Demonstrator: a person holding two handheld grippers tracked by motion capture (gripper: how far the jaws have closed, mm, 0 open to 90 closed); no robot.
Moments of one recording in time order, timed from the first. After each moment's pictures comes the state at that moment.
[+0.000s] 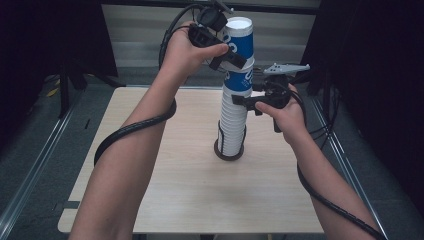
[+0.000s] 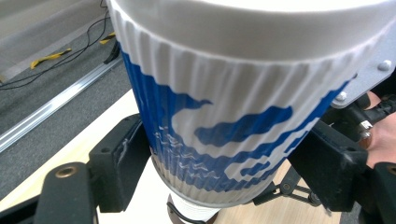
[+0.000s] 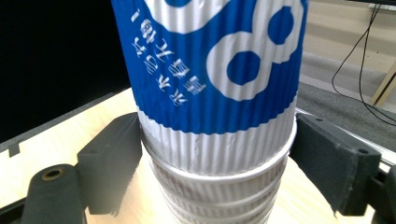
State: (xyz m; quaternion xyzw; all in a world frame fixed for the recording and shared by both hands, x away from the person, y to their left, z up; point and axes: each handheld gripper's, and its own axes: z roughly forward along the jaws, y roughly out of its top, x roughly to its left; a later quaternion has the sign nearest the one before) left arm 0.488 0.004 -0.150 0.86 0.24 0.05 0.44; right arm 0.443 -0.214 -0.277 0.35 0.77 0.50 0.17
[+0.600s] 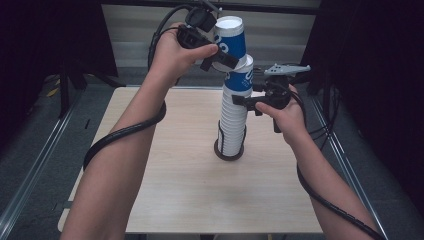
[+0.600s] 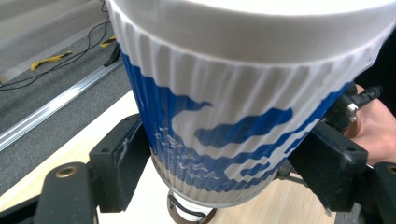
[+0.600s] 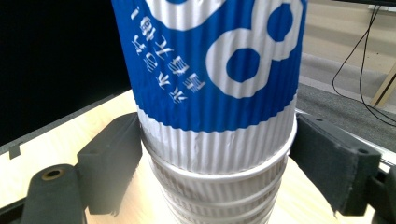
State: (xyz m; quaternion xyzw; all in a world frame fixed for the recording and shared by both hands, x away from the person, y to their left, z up) left arm 0.481 0.028 -0.154 0.85 0.25 0.05 0.46; right arm 0.442 -0.215 -0.278 0.35 0.77 0.51 0.17
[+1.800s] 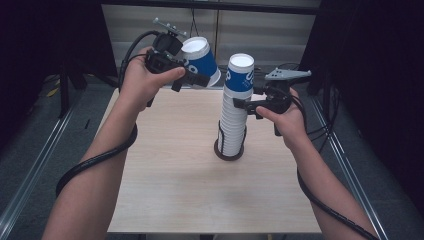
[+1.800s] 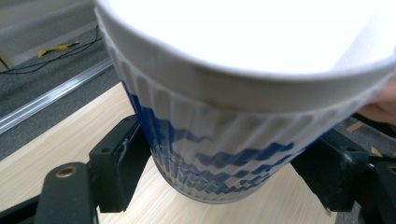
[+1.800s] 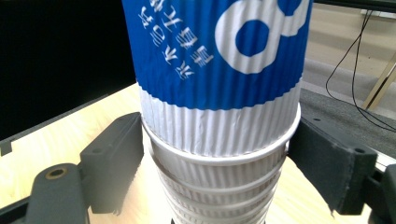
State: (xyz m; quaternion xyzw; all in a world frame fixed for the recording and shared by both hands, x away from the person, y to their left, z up) left arm 0.465 0.085 -0.200 0.84 0.28 0.05 0.47; right arm 0.434 -0.217 -0.285 0.35 0.76 0.51 0.19
